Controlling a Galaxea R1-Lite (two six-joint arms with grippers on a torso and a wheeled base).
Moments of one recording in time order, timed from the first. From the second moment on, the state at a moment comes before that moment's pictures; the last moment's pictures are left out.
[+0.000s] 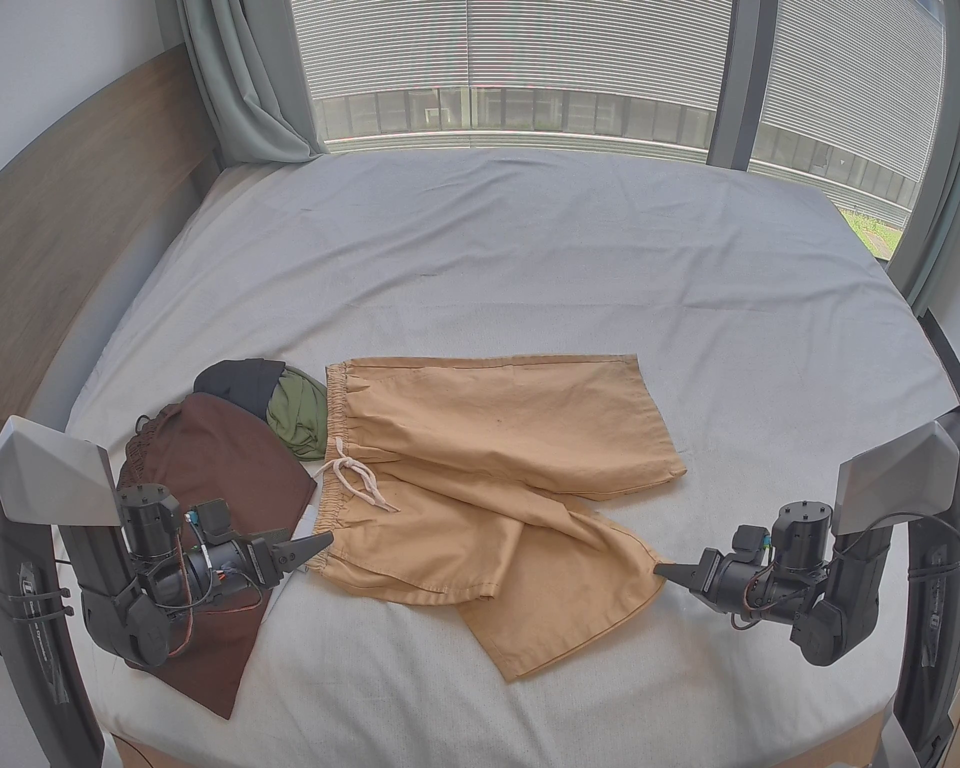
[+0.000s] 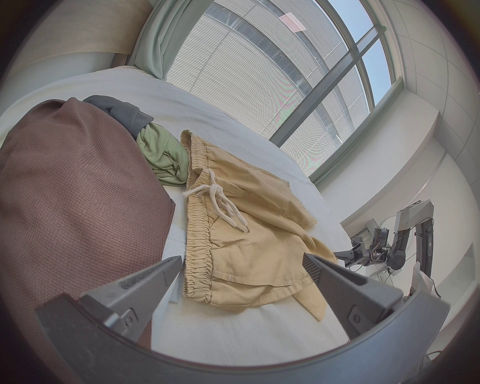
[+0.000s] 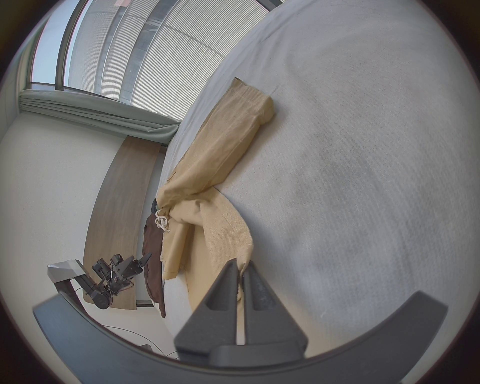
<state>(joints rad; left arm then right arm) -0.01 2.26 -0.35 -1.54 -0.63 -0.28 0.20 2.37 -0.34 -1.54 0.48 0.72</state>
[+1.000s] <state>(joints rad) -0.01 2.26 -0.35 -1.54 -0.63 -0.28 0.09 2.38 -0.57 -1.54 0.42 0.62</state>
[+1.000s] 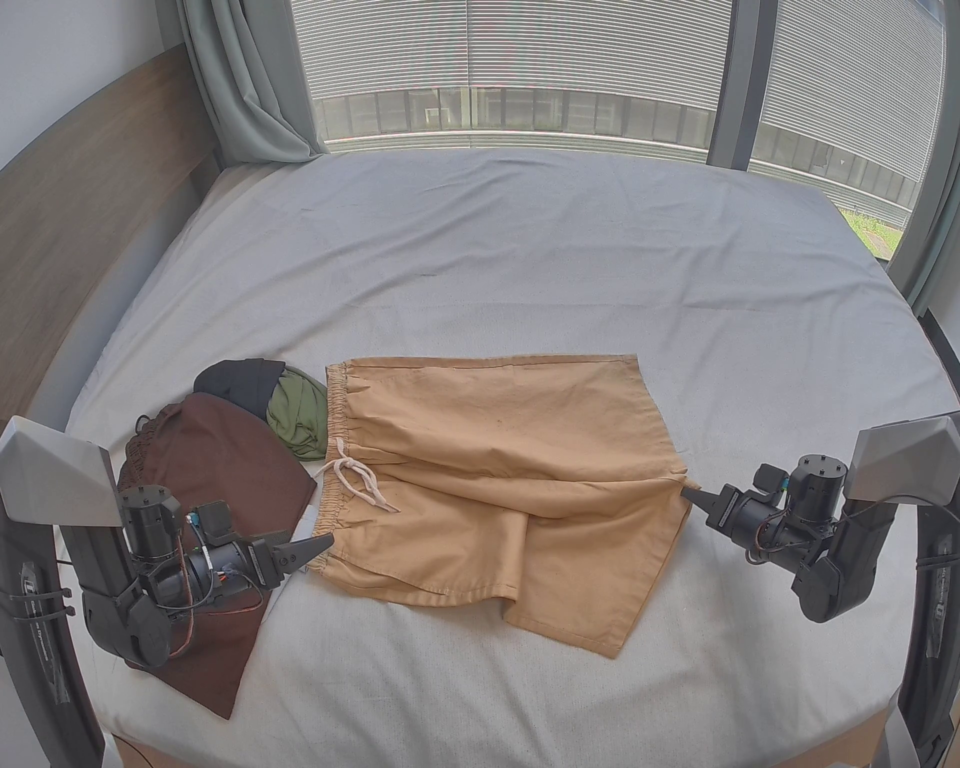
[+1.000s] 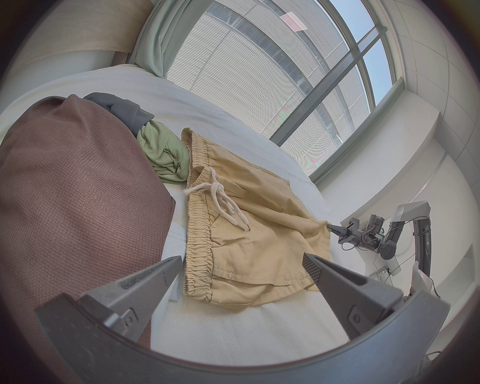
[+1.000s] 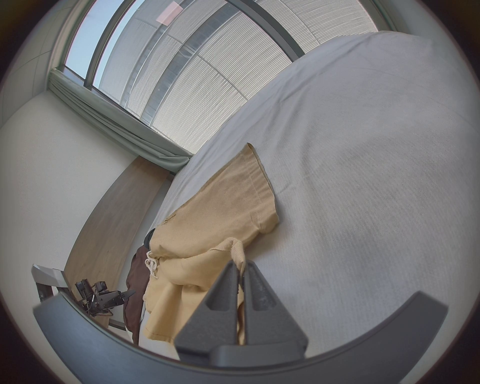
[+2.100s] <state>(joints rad) -0.01 2.27 -0.36 -1.55 -0.63 -0.28 0.12 2.38 -0.51 -1.54 0.43 0.47</state>
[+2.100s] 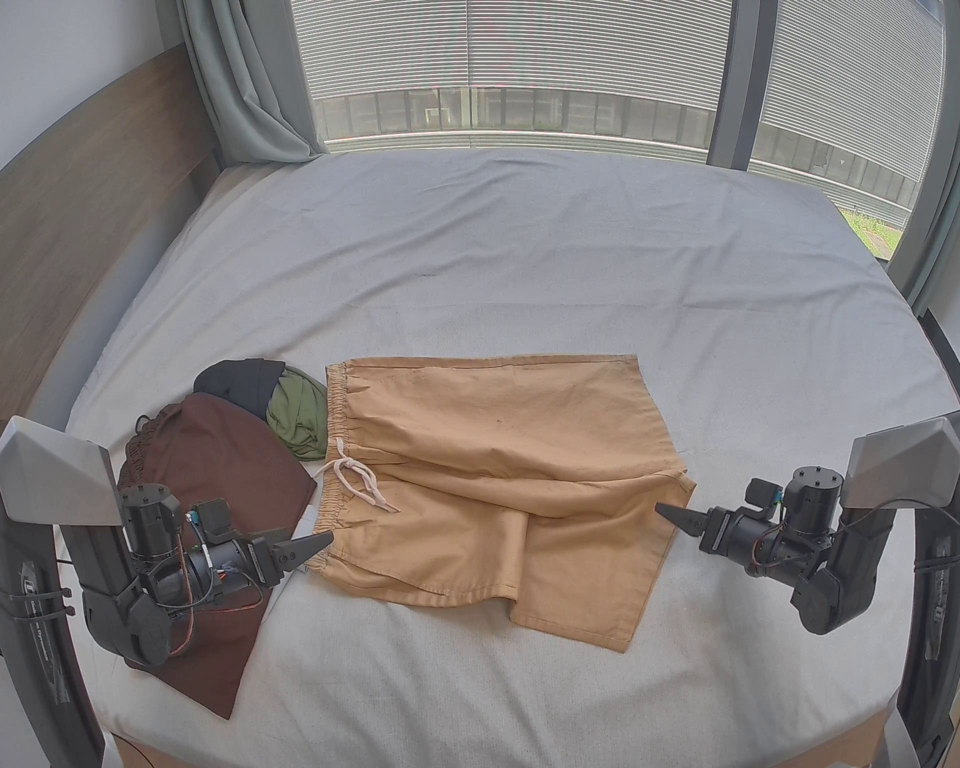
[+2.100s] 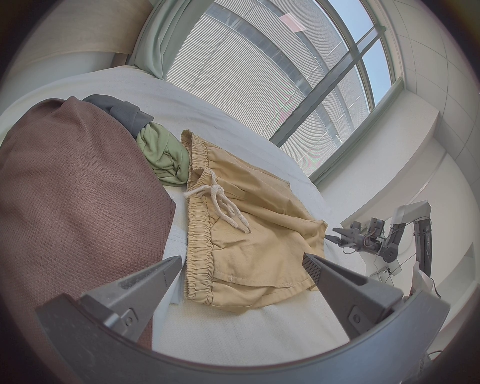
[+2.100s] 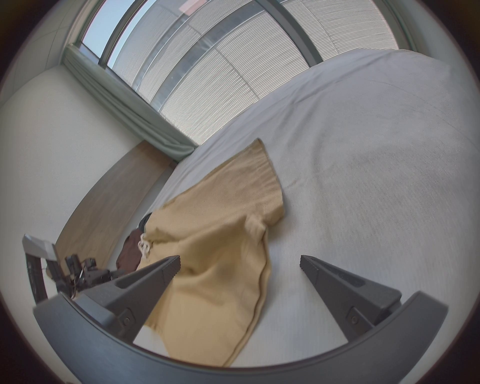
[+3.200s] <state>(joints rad) -0.01 2.27 -0.36 -1.55 -0.63 -0.28 0.32 2.40 -0.25 -1.54 0.48 0.41</state>
